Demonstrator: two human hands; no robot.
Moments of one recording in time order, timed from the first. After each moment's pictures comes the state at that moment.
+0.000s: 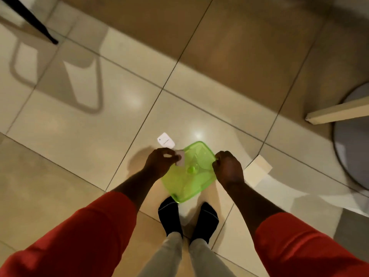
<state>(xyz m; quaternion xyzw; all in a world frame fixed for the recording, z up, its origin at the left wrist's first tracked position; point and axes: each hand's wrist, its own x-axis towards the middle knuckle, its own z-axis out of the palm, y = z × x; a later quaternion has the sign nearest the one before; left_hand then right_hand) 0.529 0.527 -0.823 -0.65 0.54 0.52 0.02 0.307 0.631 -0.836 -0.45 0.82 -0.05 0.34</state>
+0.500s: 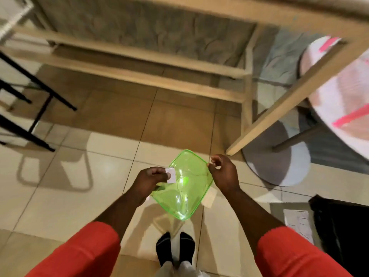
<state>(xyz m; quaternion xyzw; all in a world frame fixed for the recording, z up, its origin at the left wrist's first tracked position) 0.419 0.524 -0.419 -0.50 0.48 0.72 -0.06 0.189 0.666 -0.435 -0.27 0.85 -0.39 0.23</state>
